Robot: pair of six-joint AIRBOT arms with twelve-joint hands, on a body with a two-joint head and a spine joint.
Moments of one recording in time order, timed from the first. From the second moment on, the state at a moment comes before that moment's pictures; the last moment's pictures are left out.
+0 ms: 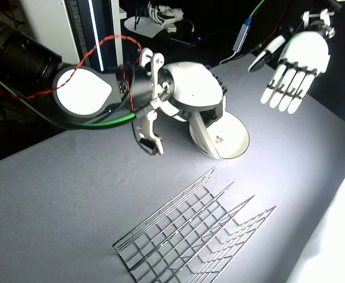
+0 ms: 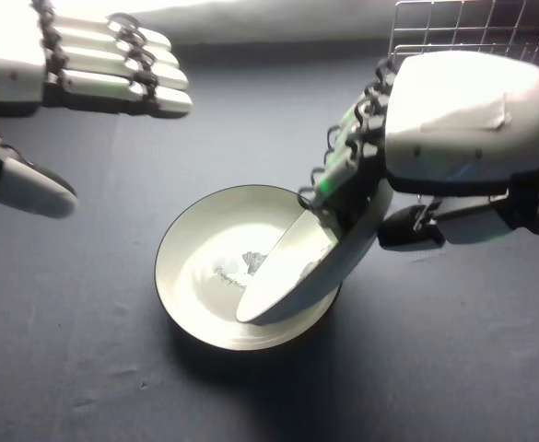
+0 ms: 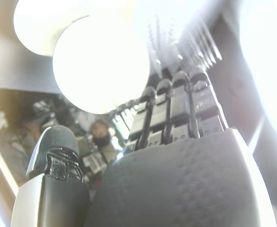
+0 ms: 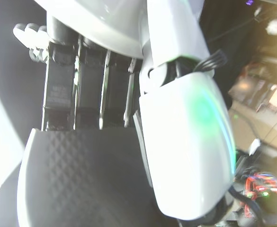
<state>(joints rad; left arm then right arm) 0.16 -0.90 1.54 1.64 -1.06 -0.34 -0.33 -0.98 1.02 -0.87 0.67 -0.22</state>
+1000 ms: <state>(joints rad) 0.20 -0.91 1.57 1.64 -1.06 -0.28 -0.26 -0.90 0.94 -0.20 0.57 -0.20</state>
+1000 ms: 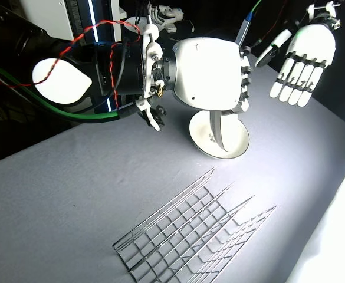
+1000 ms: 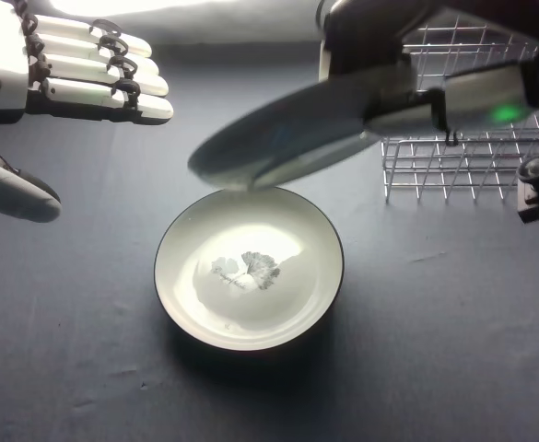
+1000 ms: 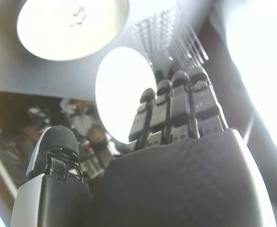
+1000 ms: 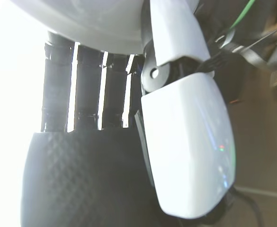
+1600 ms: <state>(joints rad) 0.27 -0.91 1.54 1.60 -0.98 -0.18 -0.23 -0.83 0.93 0.07 0.52 -0.19</state>
